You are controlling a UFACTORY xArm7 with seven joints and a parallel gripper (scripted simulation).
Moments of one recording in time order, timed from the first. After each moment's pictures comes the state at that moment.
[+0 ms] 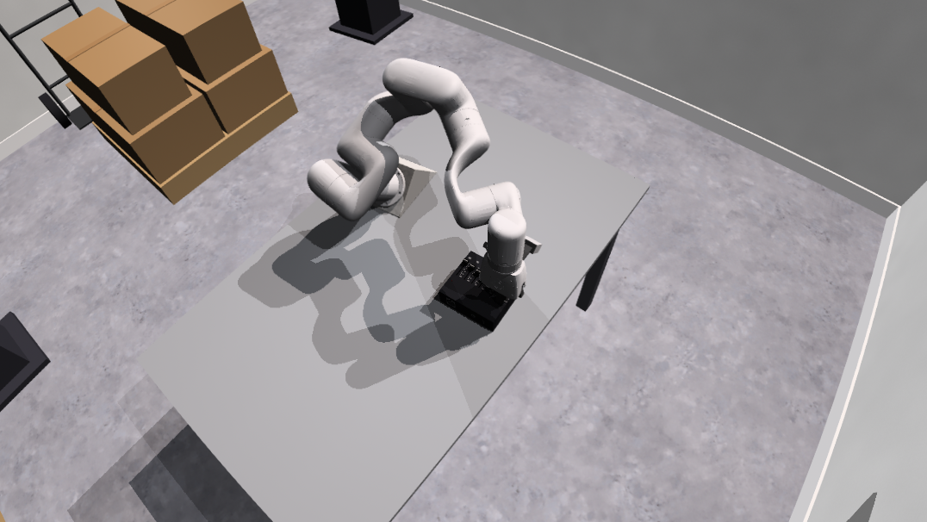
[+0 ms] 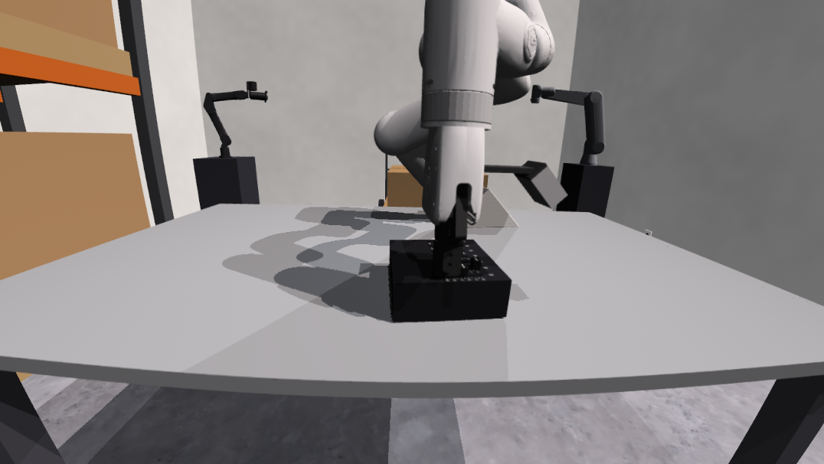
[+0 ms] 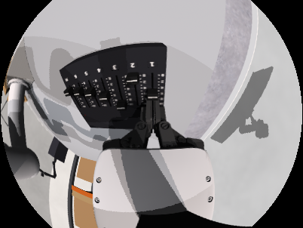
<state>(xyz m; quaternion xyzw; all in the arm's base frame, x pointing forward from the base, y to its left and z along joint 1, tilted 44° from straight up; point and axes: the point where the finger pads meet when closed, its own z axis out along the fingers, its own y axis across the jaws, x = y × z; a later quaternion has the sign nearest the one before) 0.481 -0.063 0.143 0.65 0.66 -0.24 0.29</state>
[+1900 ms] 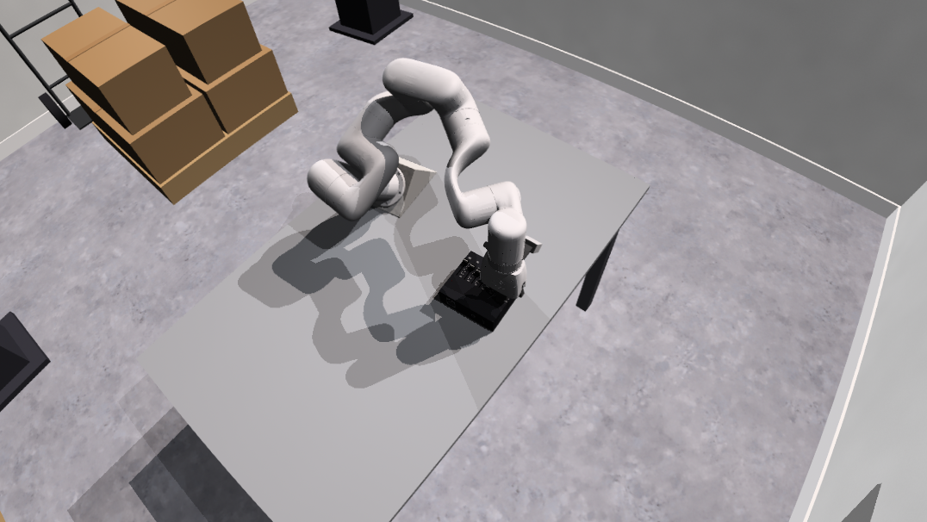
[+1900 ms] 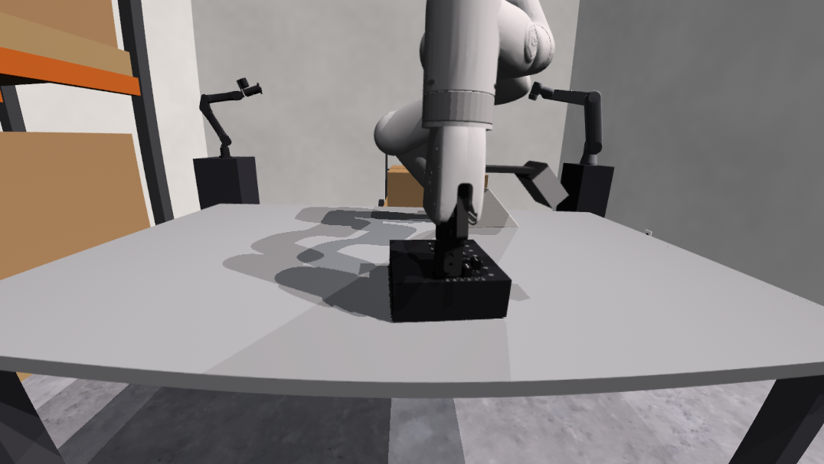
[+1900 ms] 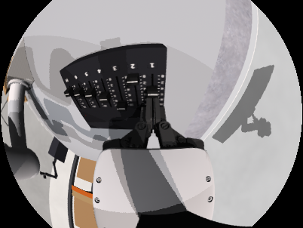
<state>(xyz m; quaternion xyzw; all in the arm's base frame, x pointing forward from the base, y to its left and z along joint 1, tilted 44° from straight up) 0.481 -0.062 0.142 0.65 0.66 -0.24 0.29</state>
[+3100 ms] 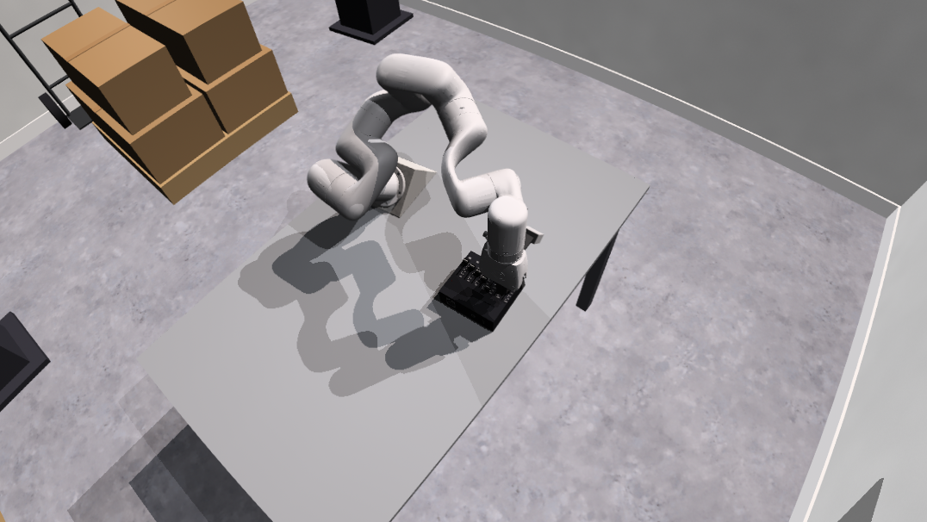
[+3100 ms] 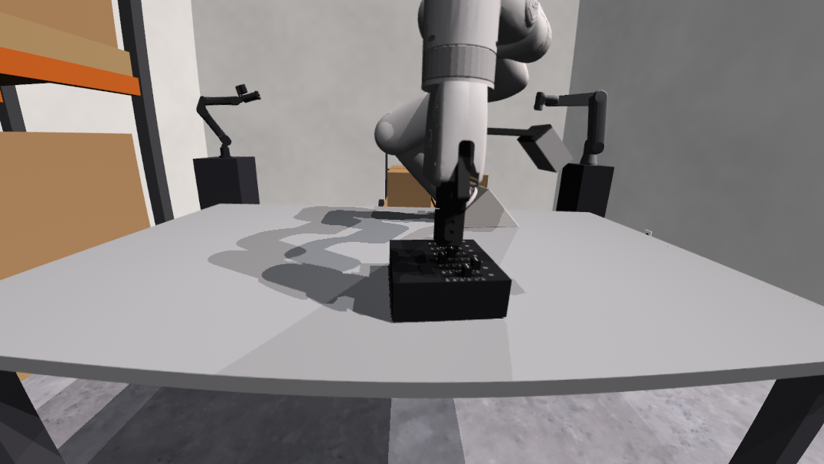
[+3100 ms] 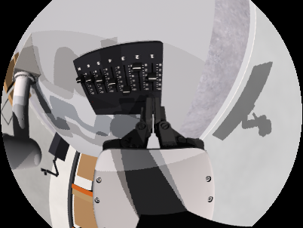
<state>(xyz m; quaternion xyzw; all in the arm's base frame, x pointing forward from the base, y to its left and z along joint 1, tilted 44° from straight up) 0.478 -0.036 0.171 0.65 0.66 -0.24 0.29</state>
